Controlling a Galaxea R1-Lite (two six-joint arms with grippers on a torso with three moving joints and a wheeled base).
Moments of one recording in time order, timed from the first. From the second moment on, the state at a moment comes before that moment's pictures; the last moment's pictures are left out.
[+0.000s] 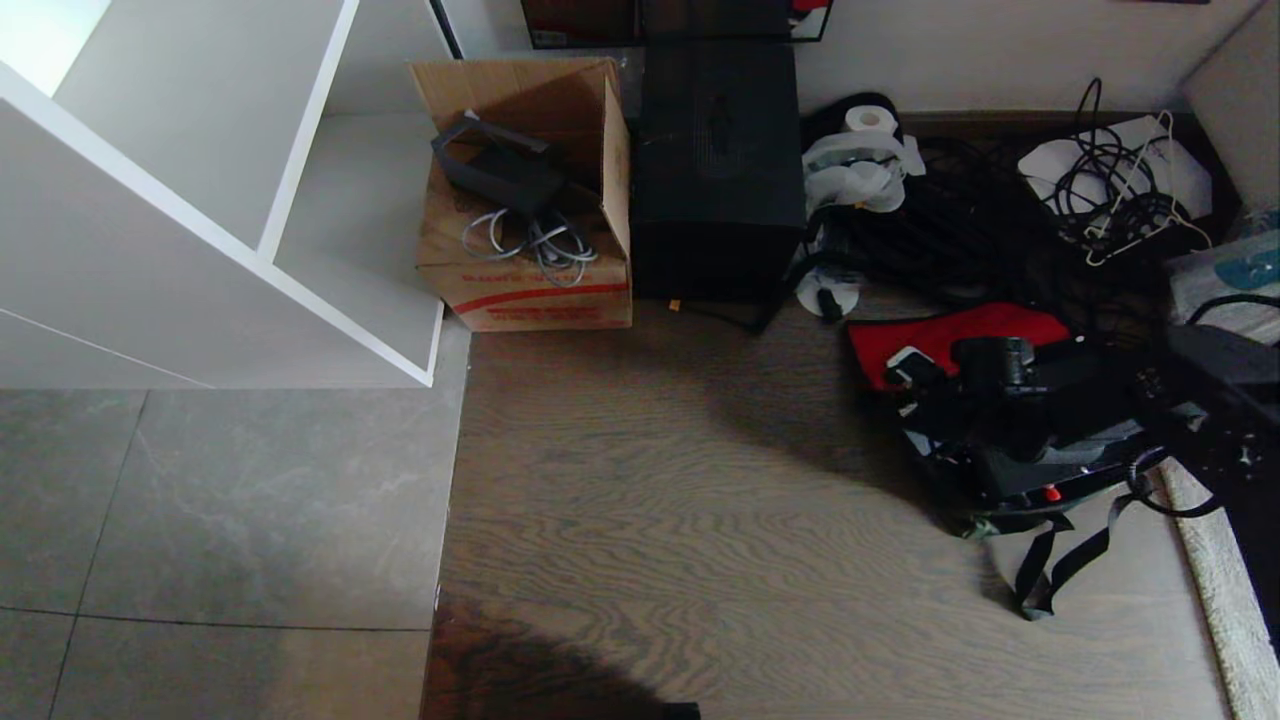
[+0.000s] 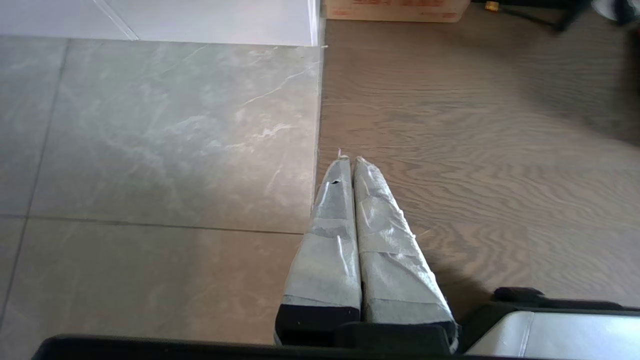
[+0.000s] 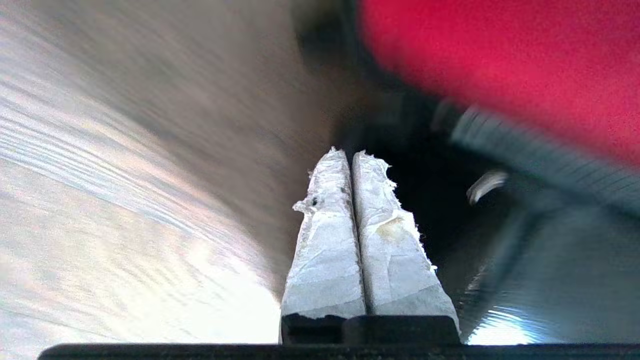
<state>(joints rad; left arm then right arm) 0.00 0.00 0.00 0.00 0.00 0.00 -0.04 2.48 -1.51 -0.44 0.05 -0.67</state>
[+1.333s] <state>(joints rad) 0.00 0.00 0.00 0.00 0.00 0.00 -0.05 2.51 -1.53 -0.39 0.08 -0.72</state>
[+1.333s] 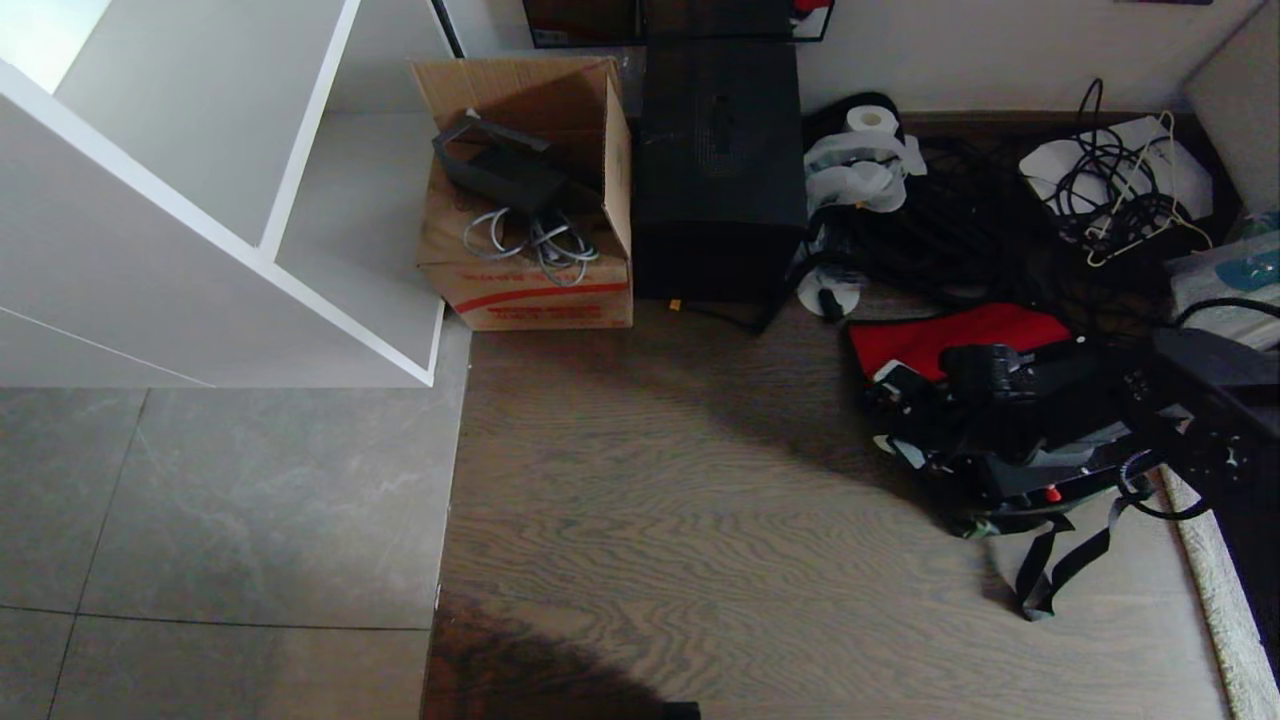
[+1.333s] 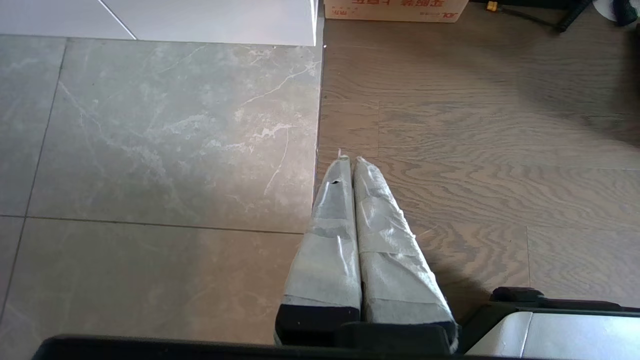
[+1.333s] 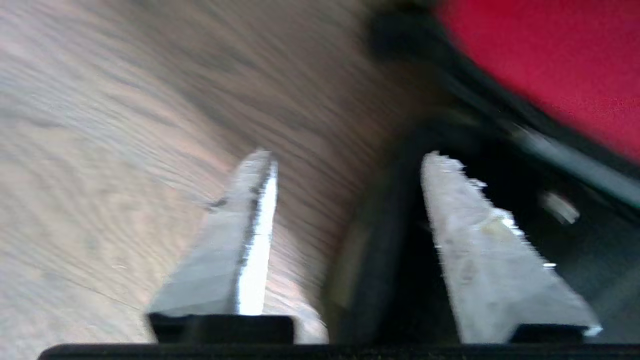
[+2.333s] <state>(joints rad) 0.00 0.00 0.00 0.00 0.00 0.00 -0.07 2.66 -1.66 -0.39 0.01 -0.72</state>
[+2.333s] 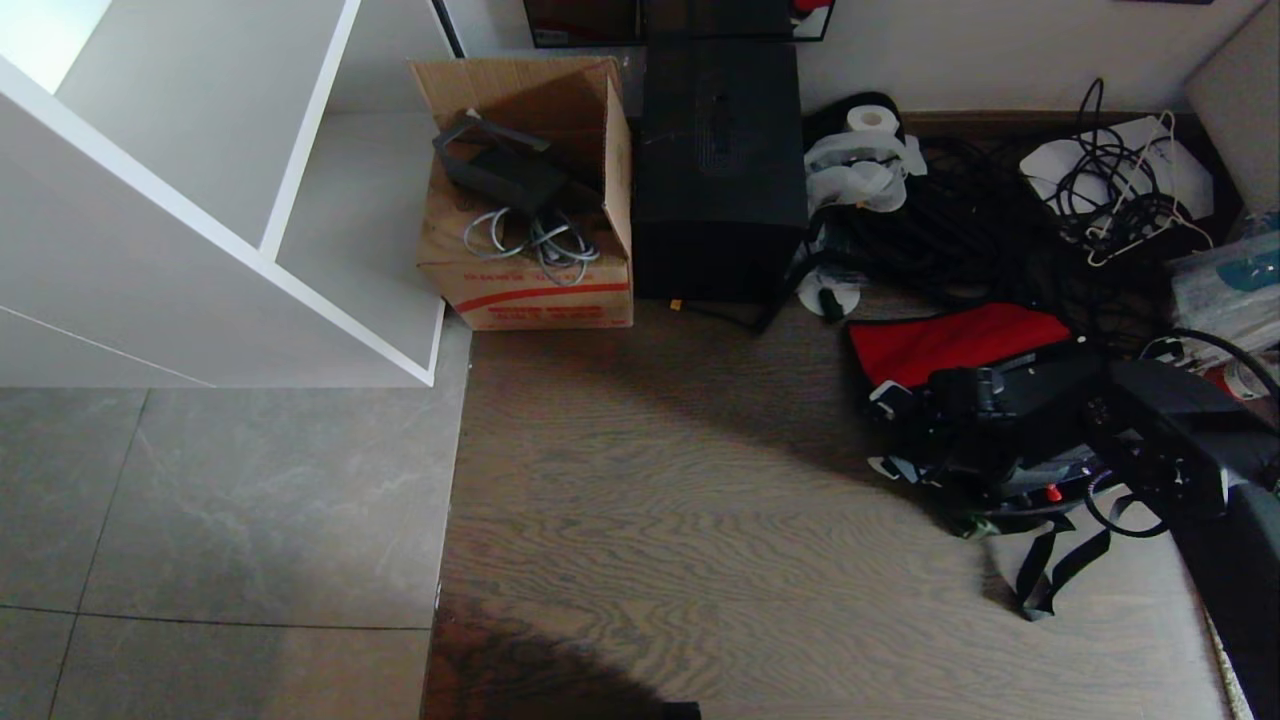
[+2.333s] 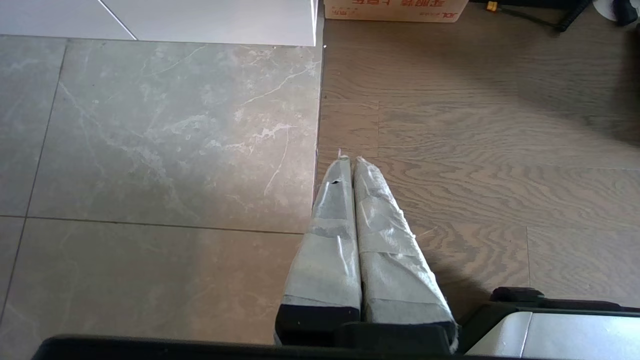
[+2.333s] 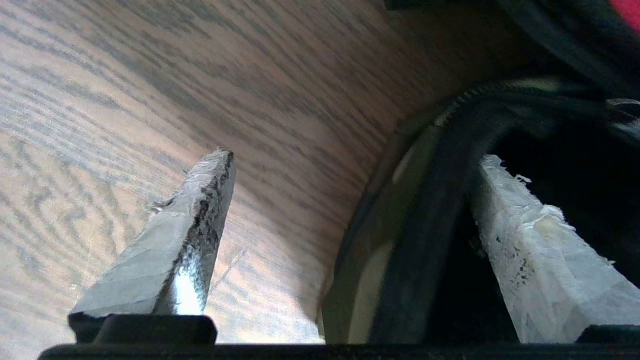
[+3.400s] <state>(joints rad) 0.00 0.00 0.00 0.00 0.00 0.00 -0.08 2.64 -1.67 -0.40 0.00 -0.71</state>
